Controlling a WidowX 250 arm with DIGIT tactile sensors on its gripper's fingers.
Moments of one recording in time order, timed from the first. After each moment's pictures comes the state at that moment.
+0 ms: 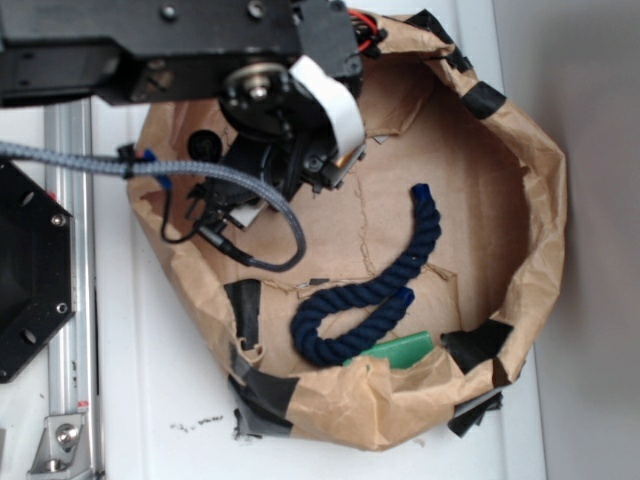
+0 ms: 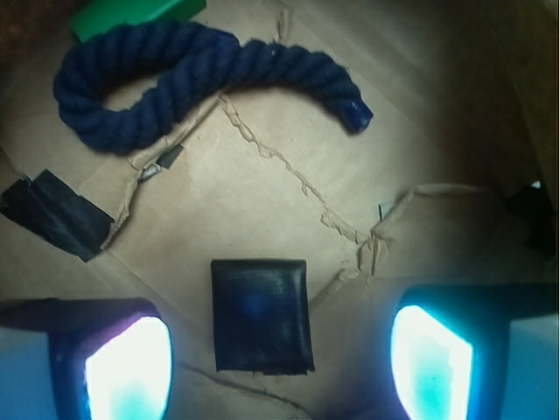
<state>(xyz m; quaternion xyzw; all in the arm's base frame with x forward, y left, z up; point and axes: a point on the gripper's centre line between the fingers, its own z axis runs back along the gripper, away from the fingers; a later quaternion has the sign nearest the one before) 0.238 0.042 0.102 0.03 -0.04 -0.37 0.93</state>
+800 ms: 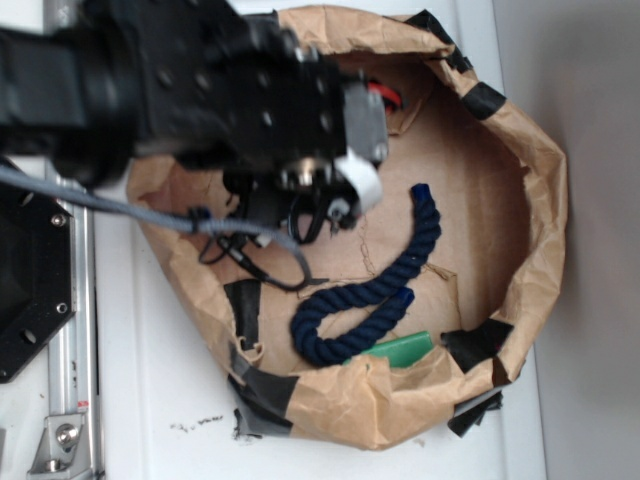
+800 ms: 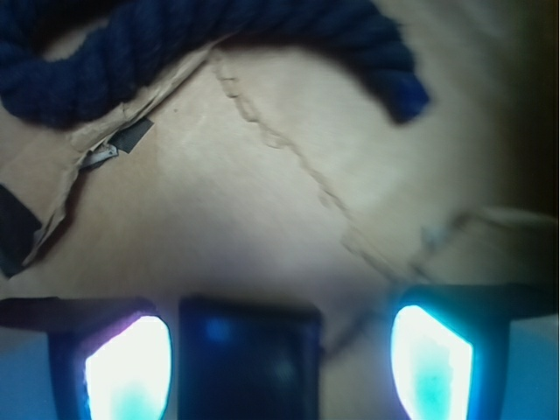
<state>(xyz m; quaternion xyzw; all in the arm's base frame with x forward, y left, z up) 0.248 0.027 0.046 0.05 0.00 -0.42 0.91</state>
